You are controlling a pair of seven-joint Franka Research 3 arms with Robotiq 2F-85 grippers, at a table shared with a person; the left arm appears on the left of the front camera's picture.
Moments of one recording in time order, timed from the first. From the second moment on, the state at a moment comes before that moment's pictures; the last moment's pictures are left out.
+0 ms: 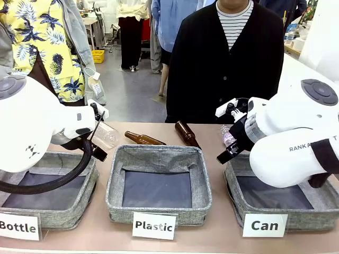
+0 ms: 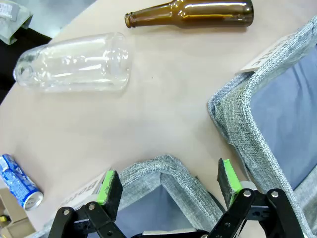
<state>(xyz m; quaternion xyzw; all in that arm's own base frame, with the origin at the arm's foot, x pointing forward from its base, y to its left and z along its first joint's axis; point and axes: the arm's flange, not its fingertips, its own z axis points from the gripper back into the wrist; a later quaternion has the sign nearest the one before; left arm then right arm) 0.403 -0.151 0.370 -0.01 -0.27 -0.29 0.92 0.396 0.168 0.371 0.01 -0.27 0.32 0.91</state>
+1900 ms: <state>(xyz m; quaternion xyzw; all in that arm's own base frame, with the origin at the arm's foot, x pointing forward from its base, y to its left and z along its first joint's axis) 0.312 -0.086 0.549 -0.24 -0.30 -0.34 0.86 0.326 0.085 0.539 0.27 -0.30 0.23 0.88</state>
